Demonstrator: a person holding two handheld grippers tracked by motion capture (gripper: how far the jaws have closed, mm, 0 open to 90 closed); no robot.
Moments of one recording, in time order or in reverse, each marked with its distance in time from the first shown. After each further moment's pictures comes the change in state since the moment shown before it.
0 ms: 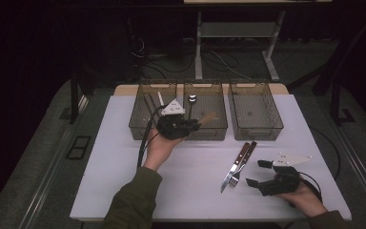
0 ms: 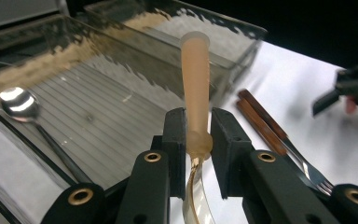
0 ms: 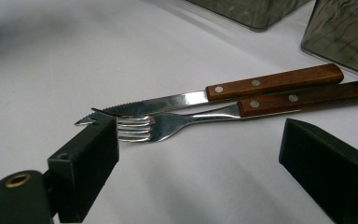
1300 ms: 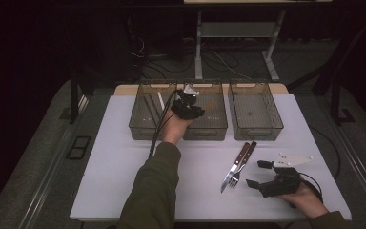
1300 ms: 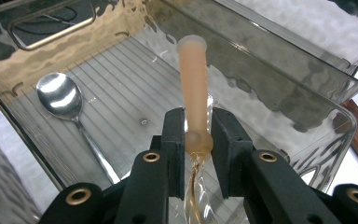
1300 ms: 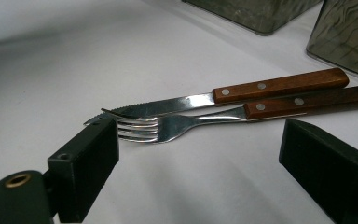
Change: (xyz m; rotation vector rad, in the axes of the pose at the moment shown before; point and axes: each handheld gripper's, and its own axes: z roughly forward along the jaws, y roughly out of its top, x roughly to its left) left arm 0.047 0.022 0.072 0.196 0.140 -0.066; right arm 0.003 0.000 -0.003 -0.009 0.015 -0.013
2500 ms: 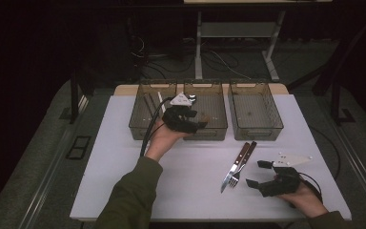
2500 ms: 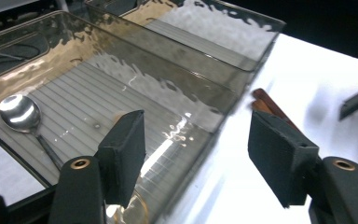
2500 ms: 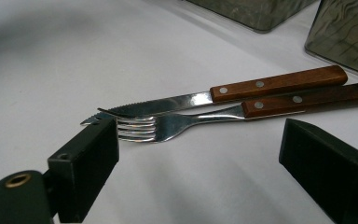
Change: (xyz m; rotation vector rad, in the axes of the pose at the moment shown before) left arm -0.029 -0.025 -0.059 -0.112 -0.150 0.106; right arm -0.001 0.000 0.001 0.005 -0.007 0.007
